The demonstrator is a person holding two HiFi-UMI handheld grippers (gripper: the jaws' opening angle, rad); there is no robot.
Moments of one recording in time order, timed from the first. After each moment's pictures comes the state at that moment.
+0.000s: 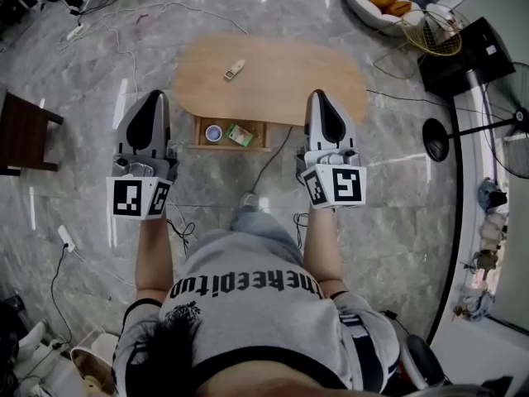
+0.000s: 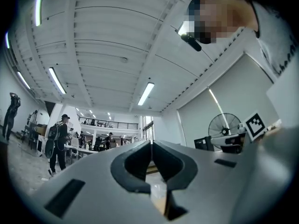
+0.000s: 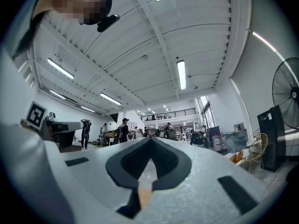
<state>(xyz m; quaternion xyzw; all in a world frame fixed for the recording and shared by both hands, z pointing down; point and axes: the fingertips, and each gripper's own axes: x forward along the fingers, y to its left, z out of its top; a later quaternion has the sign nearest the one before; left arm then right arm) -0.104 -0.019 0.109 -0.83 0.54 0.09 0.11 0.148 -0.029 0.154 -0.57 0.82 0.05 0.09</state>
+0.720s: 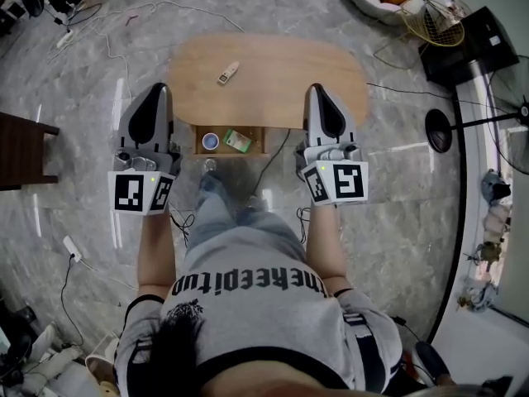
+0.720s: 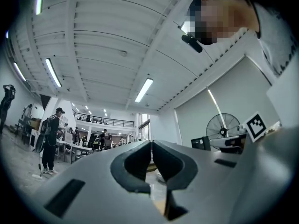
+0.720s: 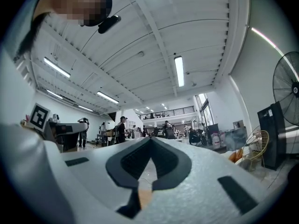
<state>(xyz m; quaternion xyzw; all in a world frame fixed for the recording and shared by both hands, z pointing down) -0.073 -0.112 0.118 -0.85 0.51 0.08 0.09 0.164 -0.106 0.165 -0.57 0.81 0.04 0.08</state>
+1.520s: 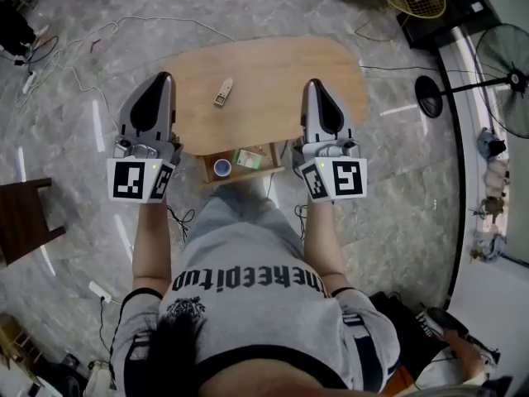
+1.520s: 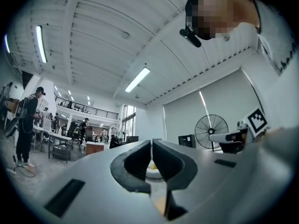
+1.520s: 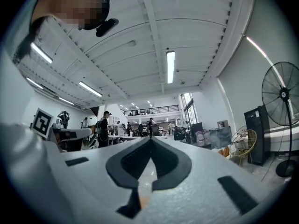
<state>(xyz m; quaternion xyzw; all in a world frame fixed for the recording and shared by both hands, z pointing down) -0.111 -0.321 0.155 -0.91 0.41 0.07 0.05 0.105 -0.254 0.183 -0.66 0.75 0.02 0.07</state>
